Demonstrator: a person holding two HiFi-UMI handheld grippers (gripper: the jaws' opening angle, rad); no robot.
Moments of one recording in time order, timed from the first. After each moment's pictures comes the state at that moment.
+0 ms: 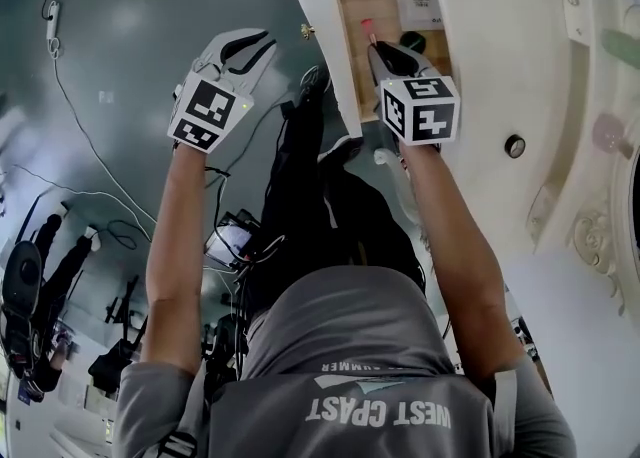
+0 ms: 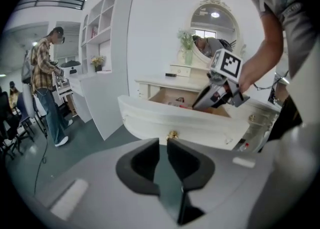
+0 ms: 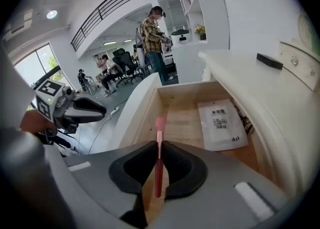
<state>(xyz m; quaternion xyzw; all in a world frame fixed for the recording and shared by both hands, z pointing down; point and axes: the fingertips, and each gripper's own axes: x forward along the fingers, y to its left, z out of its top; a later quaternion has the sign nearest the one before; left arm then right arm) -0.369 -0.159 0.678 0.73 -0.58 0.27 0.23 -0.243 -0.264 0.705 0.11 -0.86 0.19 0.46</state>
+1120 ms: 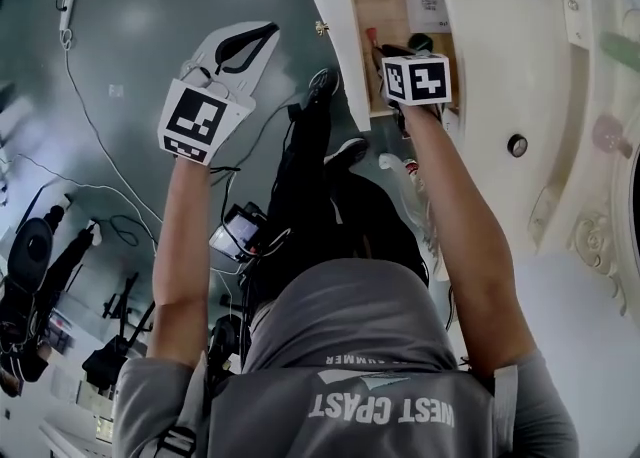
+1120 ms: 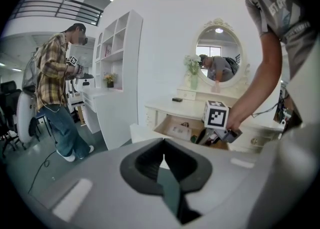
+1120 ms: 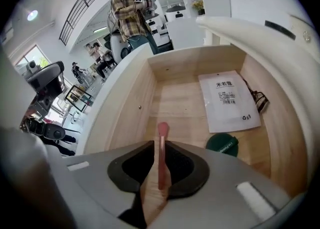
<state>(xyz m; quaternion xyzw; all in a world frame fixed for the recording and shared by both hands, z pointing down) -0.380 -0.162 0.584 0.72 -0.64 0.19 0.18 -0.232 -0.258 0.760 0.09 -0.80 0.23 0.54</state>
